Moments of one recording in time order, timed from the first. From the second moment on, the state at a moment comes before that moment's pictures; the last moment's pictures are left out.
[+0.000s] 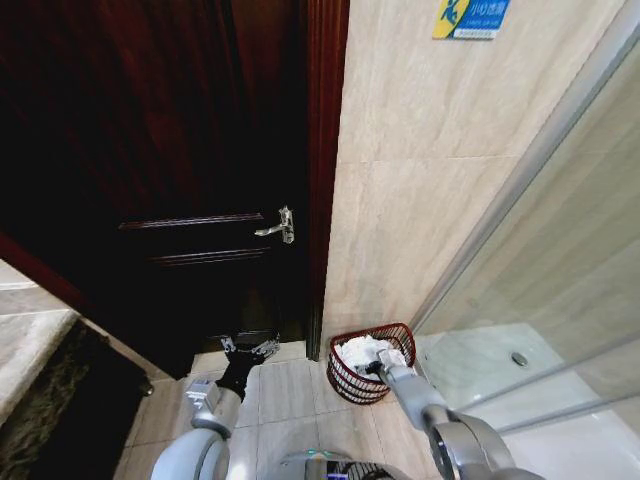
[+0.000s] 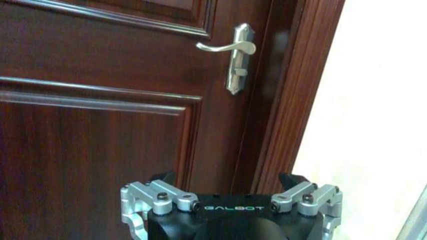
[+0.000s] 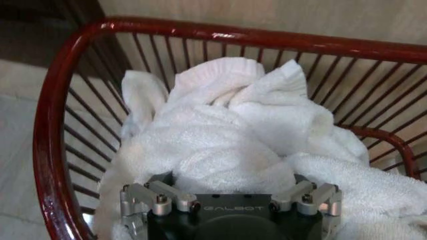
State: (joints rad) left arm 1.82 -1.57 -0.54 -2.36 -0.14 0.22 0.12; right arm -0.60 1.44 0.42 0.21 -0.21 0.04 -0.34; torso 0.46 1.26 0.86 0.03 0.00
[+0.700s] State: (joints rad) left arm 1.82 -1.57 -0.54 -2.36 -0.14 0.22 0.12; right arm -1.15 1.14 0.38 1.24 0.21 0.03 -0.30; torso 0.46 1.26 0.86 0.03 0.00
